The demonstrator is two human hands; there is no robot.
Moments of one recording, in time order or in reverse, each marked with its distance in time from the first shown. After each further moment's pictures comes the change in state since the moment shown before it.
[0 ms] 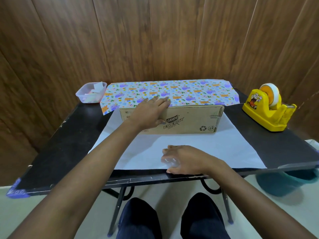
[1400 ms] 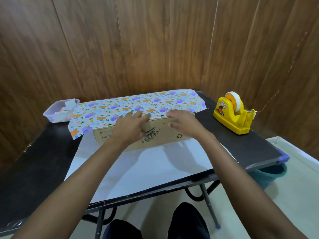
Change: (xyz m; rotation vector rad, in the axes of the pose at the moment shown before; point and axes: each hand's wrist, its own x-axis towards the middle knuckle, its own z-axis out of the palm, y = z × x) left_hand 0.010 0.029 -0.008 -0.074 0.048 -0.156; right_hand 0.011 0.095 -0.071 0.211 0.545 0.449
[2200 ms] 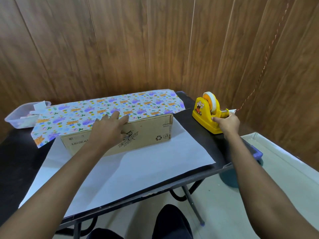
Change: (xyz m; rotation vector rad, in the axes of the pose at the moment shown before) left_hand 0.008 0.019 -0.005 0.010 -0.043 -0.096; right_hand -0.033 0.177 -0.065 0.366 0.605 0.819
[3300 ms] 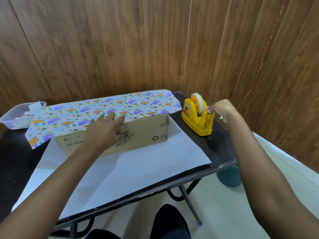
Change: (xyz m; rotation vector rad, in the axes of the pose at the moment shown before) left_hand -0.004 0.000 -0.001 -0.039 0.007 -0.013; right_hand 0.003 -0.063 -0.023 0.004 -0.326 0.025
